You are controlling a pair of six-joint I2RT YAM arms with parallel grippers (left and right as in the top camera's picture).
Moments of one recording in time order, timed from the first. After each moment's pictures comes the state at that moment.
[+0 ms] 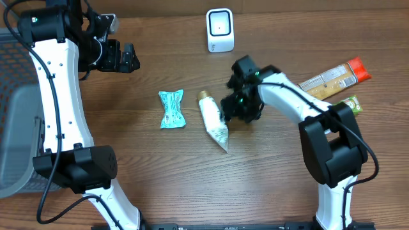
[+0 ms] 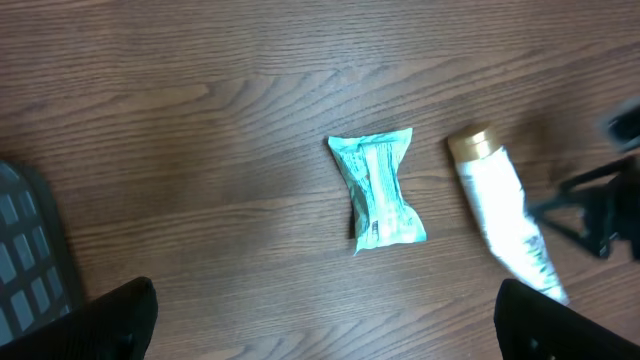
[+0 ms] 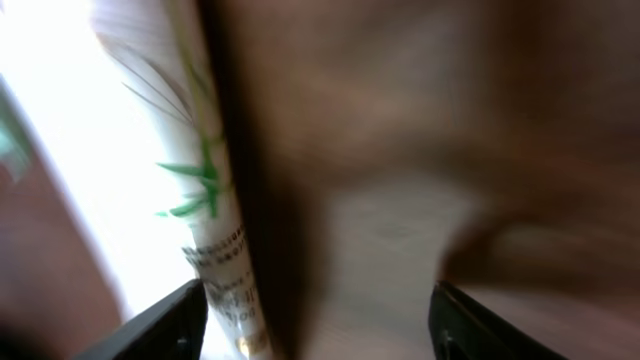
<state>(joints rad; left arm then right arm) 0.16 2.01 2.32 -1.62 0.24 0.21 0.46 2.10 1.53 -0.89 -0.35 0.29</state>
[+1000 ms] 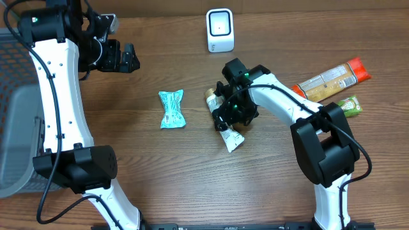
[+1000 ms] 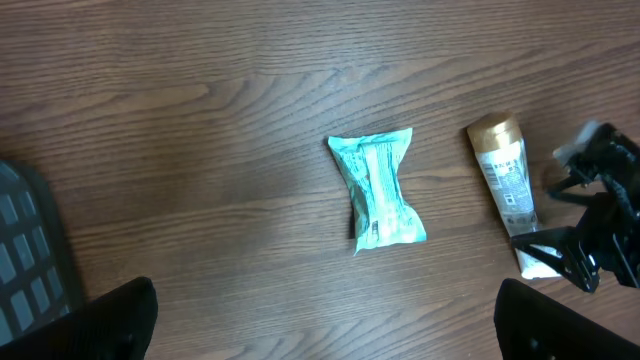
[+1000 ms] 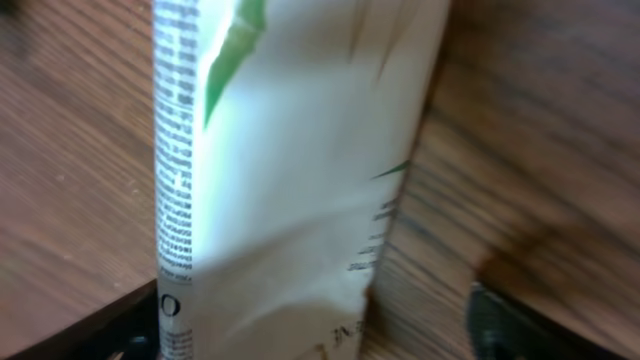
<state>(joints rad) 0.16 2.01 2.32 -1.62 0.24 0.21 0.52 2.13 1.56 -0.97 -0.34 0.01</state>
